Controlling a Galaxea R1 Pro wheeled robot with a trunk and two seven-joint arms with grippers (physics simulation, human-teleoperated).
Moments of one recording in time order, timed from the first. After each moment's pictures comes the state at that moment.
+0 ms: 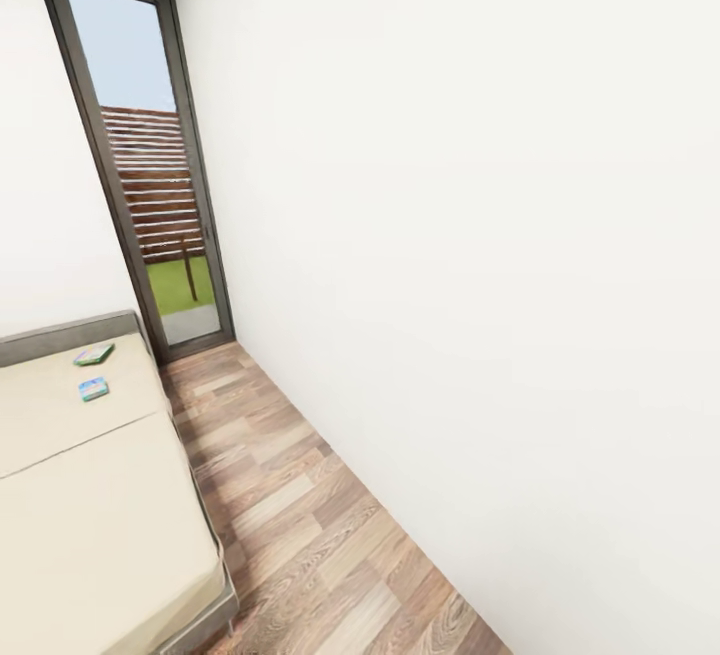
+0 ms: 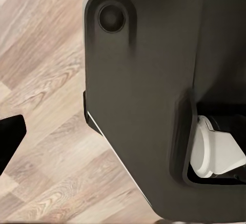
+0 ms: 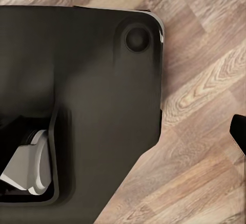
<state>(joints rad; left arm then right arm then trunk) -0.01 -0.01 0.01 0.00 0.02 -0.09 0.00 0.03 0.02 0.01 -0.02 0.00 -0.20 -0.01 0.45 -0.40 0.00</state>
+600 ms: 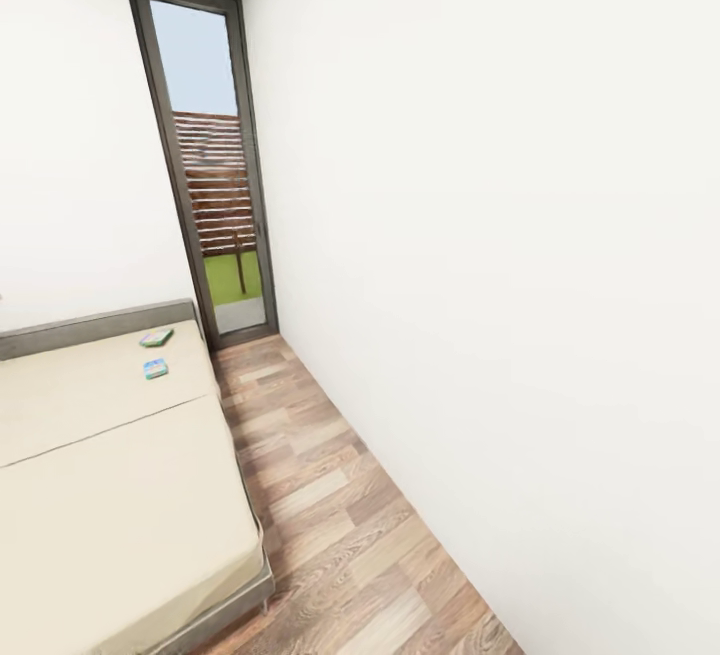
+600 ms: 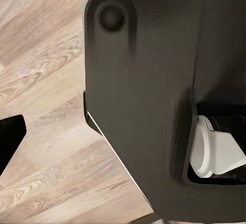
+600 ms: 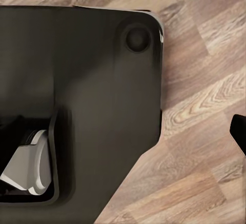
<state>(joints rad) -0.01 -0.01 0.01 0.00 0.02 -0.09 0.00 0.03 0.02 0.01 -0.02 0.00 -0.20 -0.01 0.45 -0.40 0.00</state>
